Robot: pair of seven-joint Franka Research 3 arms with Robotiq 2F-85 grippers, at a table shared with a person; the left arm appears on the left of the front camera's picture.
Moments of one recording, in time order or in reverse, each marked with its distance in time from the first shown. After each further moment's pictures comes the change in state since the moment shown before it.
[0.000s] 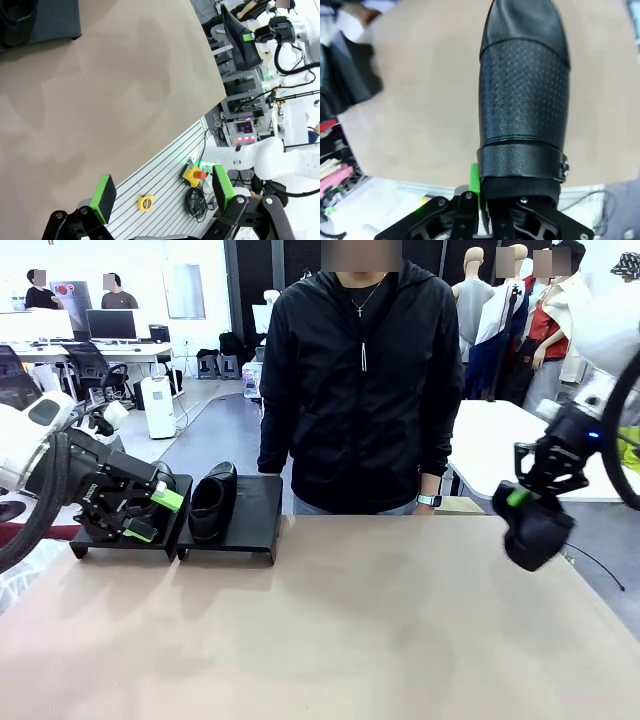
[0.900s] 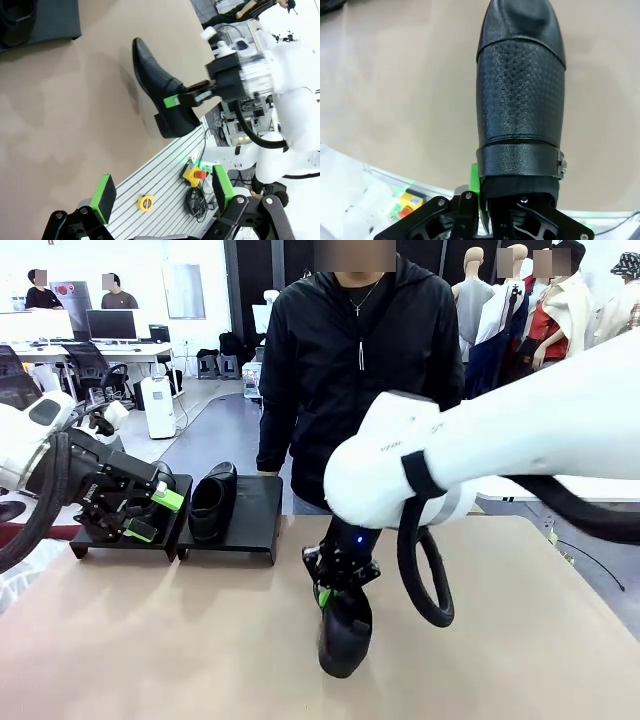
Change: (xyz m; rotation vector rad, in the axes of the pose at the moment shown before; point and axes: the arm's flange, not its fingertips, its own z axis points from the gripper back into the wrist) left arm 0.000 -0.001 0.000 0.001 0.001 -0.001; right arm -0.159 0.205 -0.249 -0.141 0.084 0.321
